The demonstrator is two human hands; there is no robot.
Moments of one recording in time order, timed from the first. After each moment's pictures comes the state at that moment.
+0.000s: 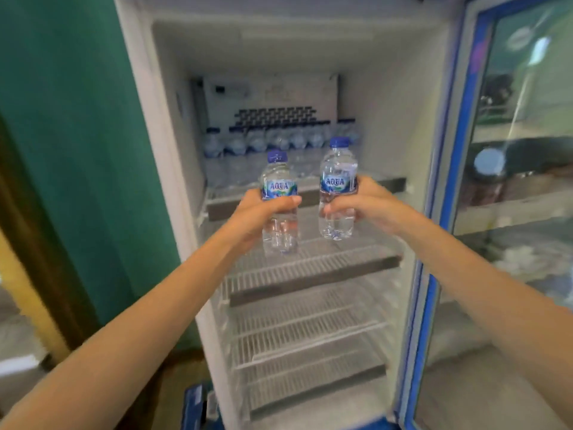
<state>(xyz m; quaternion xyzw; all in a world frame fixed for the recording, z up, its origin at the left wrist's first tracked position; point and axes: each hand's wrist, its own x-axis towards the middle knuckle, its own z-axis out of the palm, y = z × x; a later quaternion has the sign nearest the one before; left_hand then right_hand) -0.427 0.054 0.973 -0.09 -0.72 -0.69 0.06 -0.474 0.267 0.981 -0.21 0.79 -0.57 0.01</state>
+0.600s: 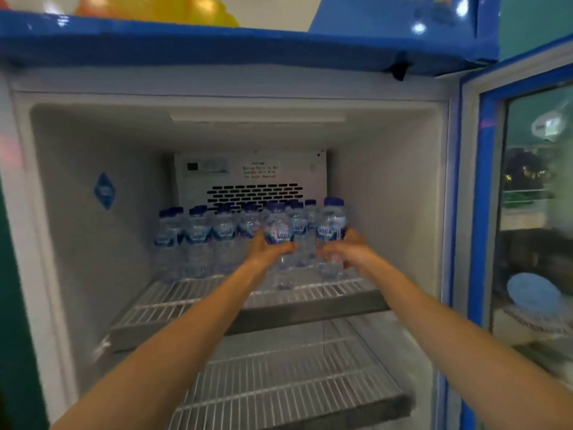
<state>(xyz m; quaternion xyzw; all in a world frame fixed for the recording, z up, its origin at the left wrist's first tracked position) -0.674 0.124 1.014 0.01 -0.73 -0.65 0.21 -0.725 0.300 1.020 -0.14 0.80 -0.59 -0.02</state>
